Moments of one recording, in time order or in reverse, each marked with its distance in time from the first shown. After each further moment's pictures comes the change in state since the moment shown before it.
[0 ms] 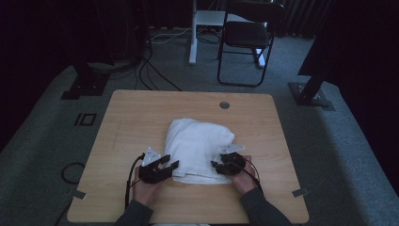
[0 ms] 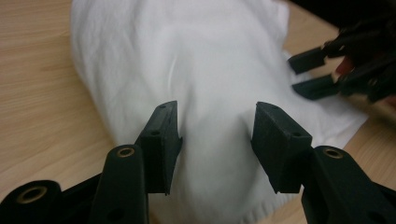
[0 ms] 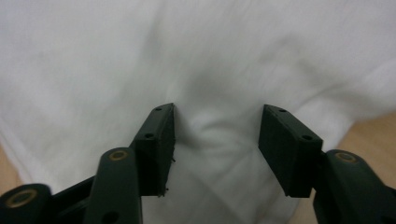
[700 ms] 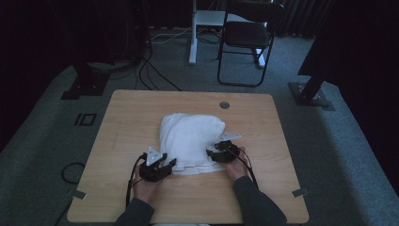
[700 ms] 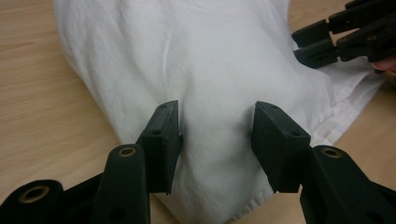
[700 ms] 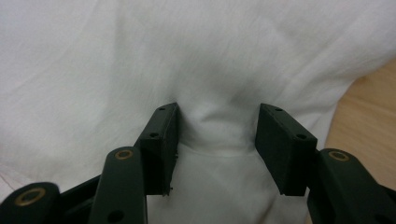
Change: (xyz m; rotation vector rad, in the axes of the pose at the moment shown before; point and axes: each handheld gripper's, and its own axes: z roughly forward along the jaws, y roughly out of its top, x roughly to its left) left arm 0.014 0.001 0.016 0.020 0.125 0.013; right arm -0.025 0.025 0.043 -0.036 0.039 0.110
